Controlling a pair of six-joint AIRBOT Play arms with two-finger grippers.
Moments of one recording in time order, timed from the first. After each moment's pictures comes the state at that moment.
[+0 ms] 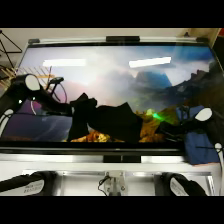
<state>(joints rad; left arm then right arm) -0.15 -1.34 1.18 1.33 -1.42 -1.46 -0.19 -1.05 0.70 -1.13 1.33 1.50</state>
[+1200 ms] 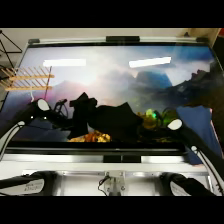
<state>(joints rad) -0.10 -1.40 0.86 1.13 -1.16 -1.41 0.12 -1.18 0.48 -0.73 0.93 1.46</state>
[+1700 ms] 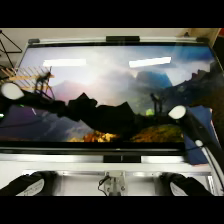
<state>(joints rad) -0.11 -1.11 1.14 1.16 -1.25 -1.41 0.18 -1.10 0.78 -0.84 1.02 1.38</state>
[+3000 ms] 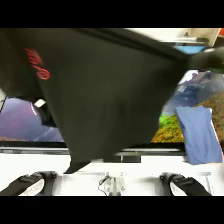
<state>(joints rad) -0.11 -1.06 1.88 1.60 -0.92 -1.46 0.19 -1.08 1.61 -1.78 1.23 1.61</state>
